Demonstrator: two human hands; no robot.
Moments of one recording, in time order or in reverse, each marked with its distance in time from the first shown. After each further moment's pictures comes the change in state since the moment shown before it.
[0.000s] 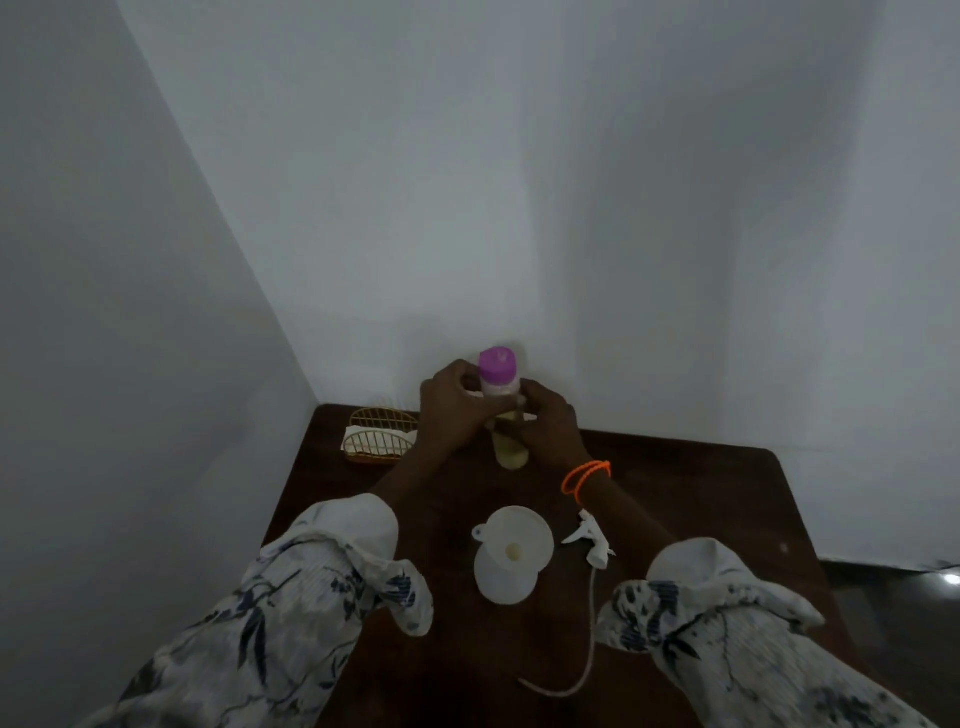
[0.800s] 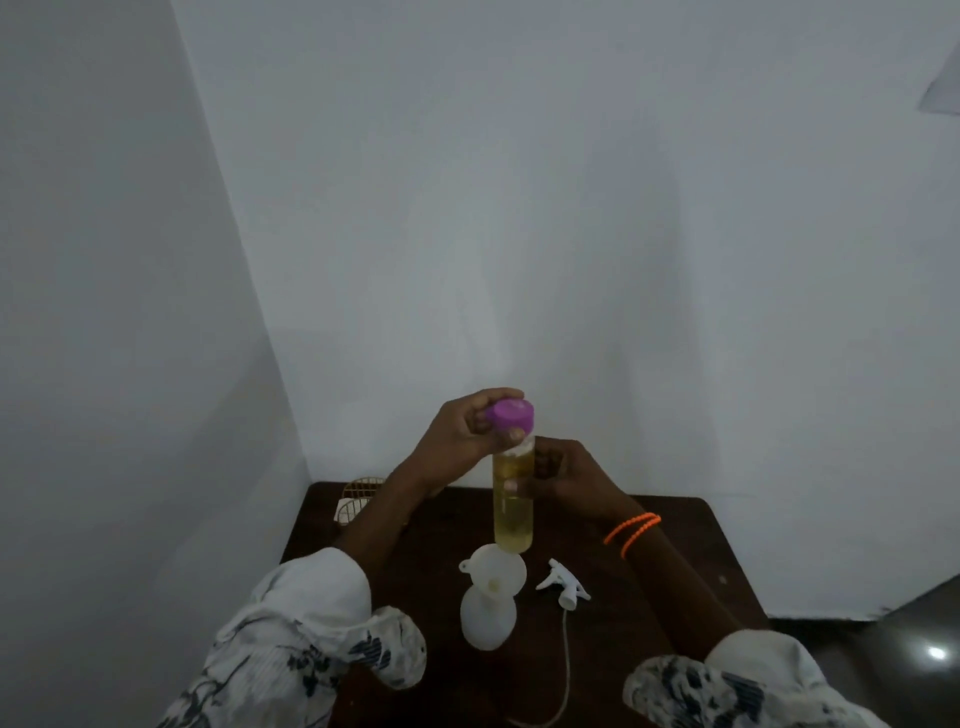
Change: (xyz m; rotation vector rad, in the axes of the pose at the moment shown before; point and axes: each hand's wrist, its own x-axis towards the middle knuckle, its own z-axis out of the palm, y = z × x) left_hand -0.070 0.145 -0.079 -0.460 -0.484 0.209; right_hand -0.103 -0.123 -0.097 0.213 -0.190 -0.055
